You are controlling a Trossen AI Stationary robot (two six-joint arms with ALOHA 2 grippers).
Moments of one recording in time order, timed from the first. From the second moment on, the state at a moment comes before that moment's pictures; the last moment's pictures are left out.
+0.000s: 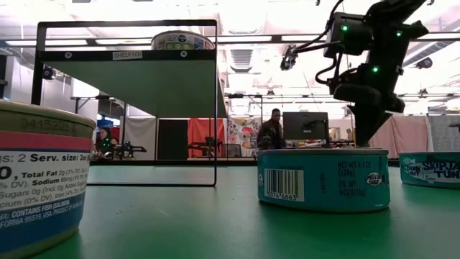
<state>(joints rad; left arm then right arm) -0.69 1.21 1.01 -0.45 -0.91 -0.26 -0.12 1.29 0.71 -0.73 0.23 0.69</state>
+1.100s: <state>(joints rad) -0.71 1.37 1.13 -0.45 -0.90 -0.22 0.13 1.28 0.74 -0.74 0.29 0.88</state>
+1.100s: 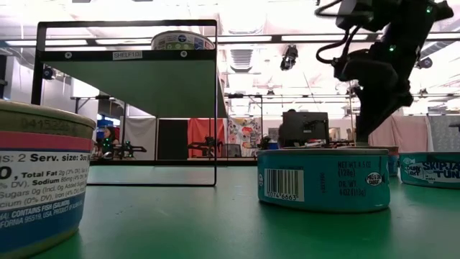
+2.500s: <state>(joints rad) -0.71 1.37 1.12 -0.45 -0.89 -0.22 0.12 1.28 0.74 -0.91 0.43 0.91</state>
